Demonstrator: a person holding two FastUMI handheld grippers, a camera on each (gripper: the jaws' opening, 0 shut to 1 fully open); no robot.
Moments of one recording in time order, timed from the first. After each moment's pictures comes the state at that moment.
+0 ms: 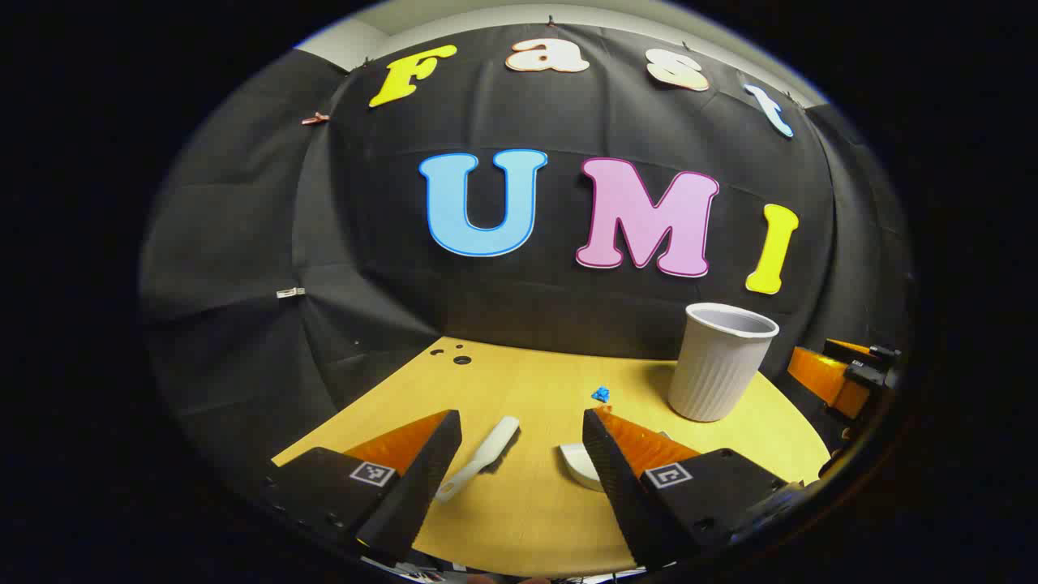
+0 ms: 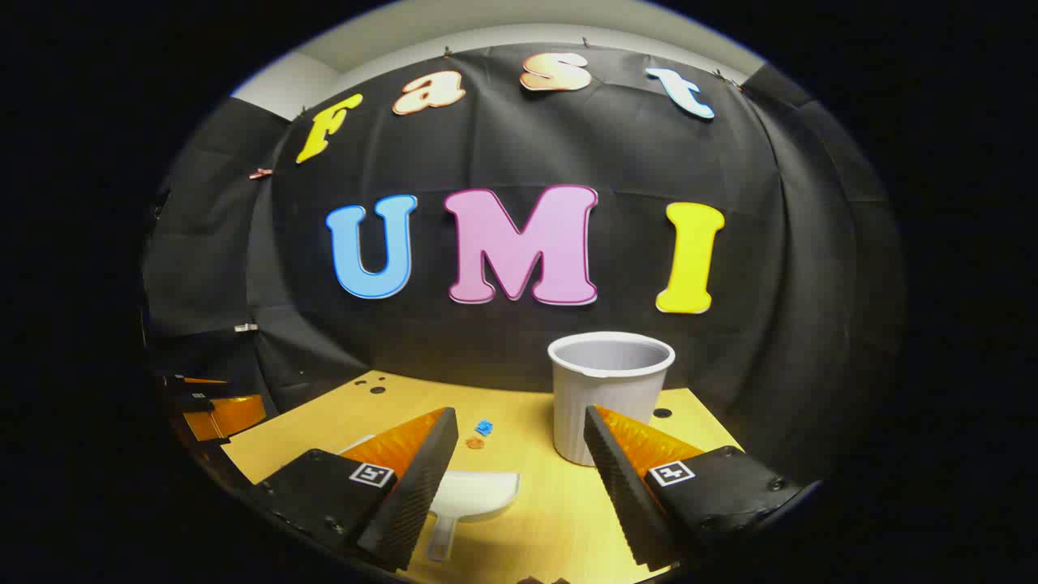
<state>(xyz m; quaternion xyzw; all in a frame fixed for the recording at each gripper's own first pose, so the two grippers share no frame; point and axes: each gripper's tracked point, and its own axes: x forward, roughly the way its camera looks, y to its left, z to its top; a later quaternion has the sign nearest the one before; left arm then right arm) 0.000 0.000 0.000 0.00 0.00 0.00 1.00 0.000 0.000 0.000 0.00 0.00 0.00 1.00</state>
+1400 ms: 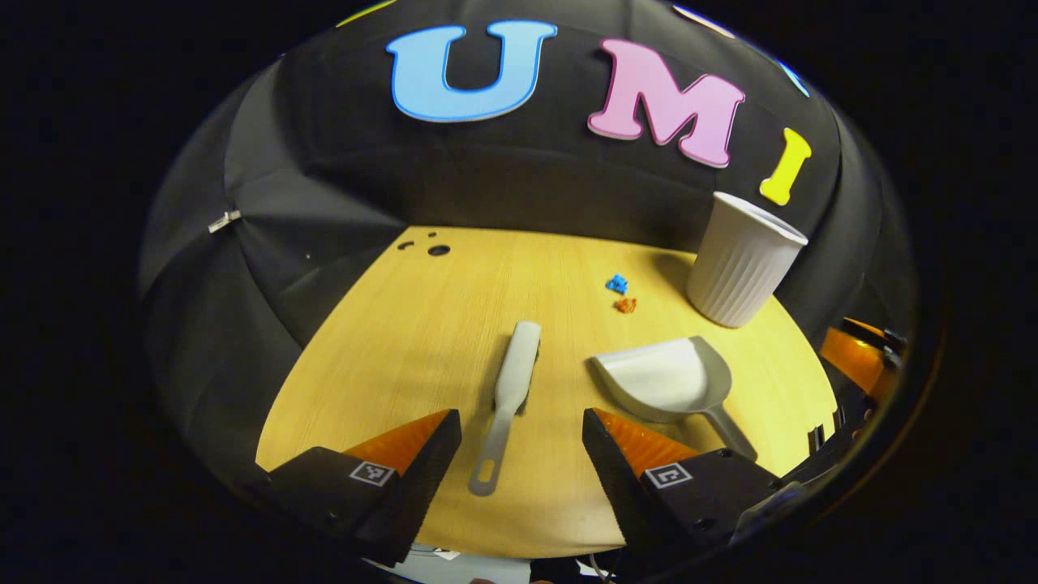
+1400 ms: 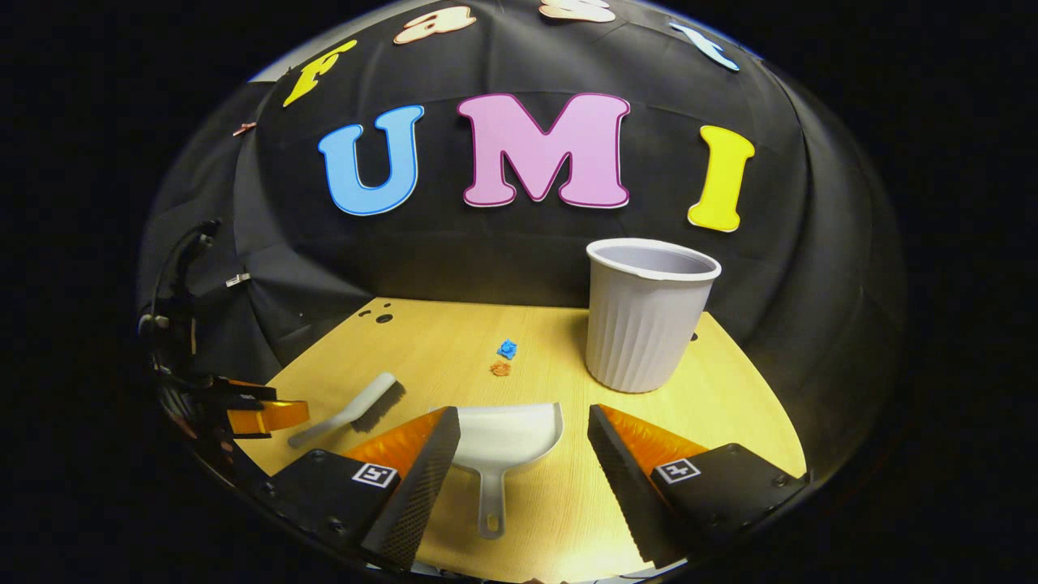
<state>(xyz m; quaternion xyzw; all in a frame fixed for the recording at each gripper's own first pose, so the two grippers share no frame) 0.099 0.079 -0.127 0.03 0.25 -0.08 0.96 0.017 0.064 -0.083 0.00 0.16 0.00 0.99</state>
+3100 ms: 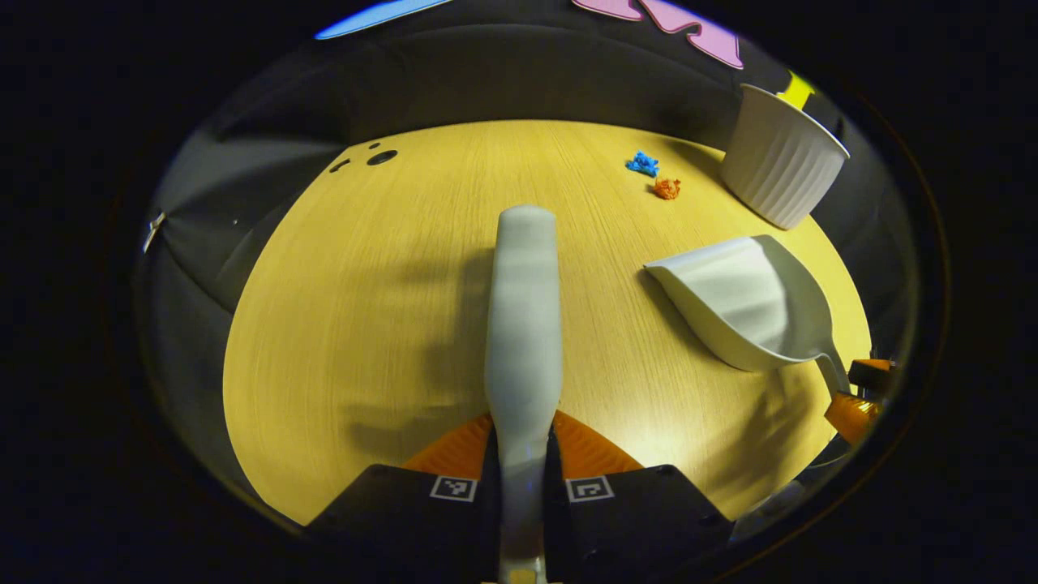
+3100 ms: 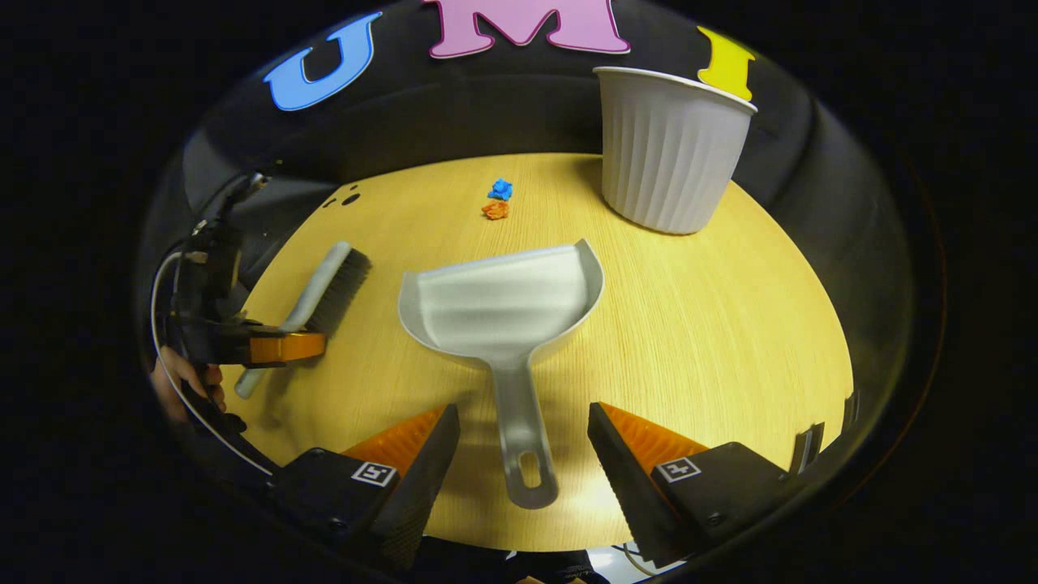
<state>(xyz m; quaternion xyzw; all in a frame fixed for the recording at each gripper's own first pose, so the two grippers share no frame) 0.178 0.093 -0.231 0.08 0.38 -0.11 0.92 0.016 0.088 -0.264 0.04 0.40 -0.03 0.92</state>
